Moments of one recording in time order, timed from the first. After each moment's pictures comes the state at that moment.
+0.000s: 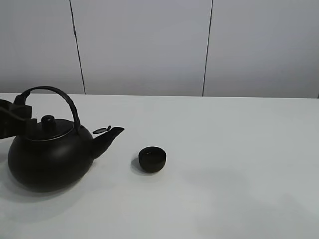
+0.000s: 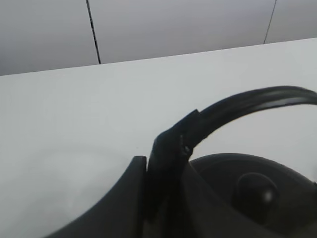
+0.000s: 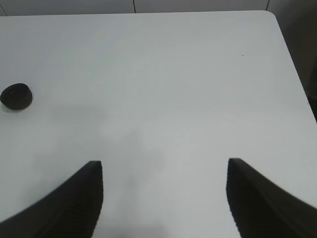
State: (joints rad) left arm -0.28 1.73 -0.34 -0.01 -1.00 0.04; right arm -0.07 -0.02 -0.47 0.04 1.08 -0.08
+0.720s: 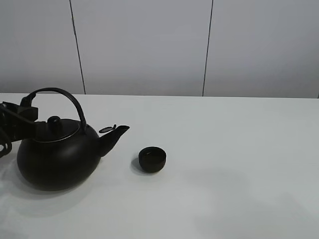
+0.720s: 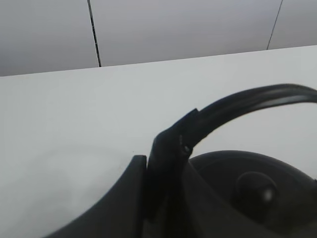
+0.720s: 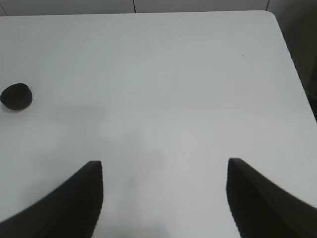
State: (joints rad) left arm -0.32 1.80 -0.34 -0.07 -1.09 0.05; right arm -0.07 -0.02 -0.47 0.04 1.08 -0.08
